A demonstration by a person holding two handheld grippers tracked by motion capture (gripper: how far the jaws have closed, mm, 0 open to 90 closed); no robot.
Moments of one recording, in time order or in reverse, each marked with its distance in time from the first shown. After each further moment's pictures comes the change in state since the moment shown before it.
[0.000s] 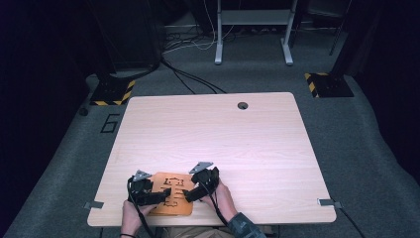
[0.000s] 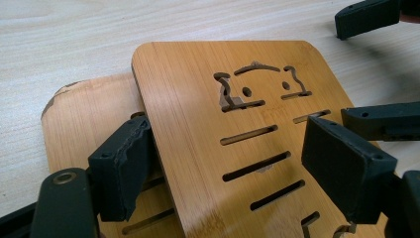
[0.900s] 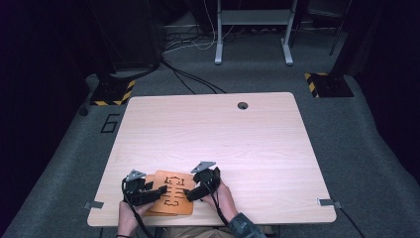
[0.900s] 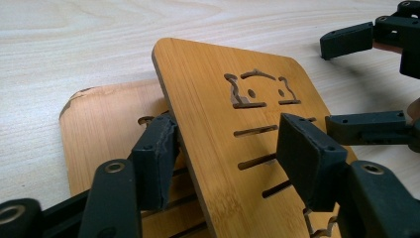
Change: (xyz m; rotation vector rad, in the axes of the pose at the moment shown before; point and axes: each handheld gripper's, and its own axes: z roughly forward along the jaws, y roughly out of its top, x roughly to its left) left arm 0.004 0.002 -0.015 -0.045 -0.033 -0.049; right arm -0.004 -0.003 -0.002 -0.018 0.015 0.028
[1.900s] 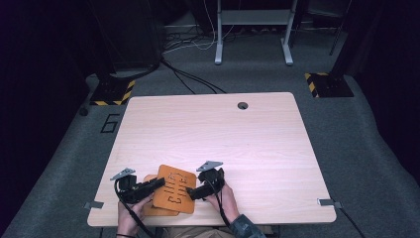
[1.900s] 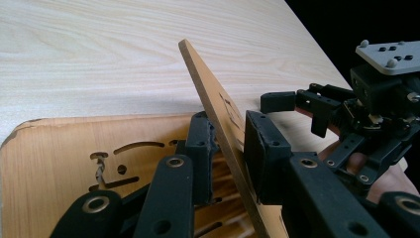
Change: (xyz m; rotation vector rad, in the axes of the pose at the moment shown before) left arm 0.011 0.005 -0.012 -0.157 -0.235 -0.161; right arm -0.008 -0.008 -0.007 -0.048 0.010 0.082
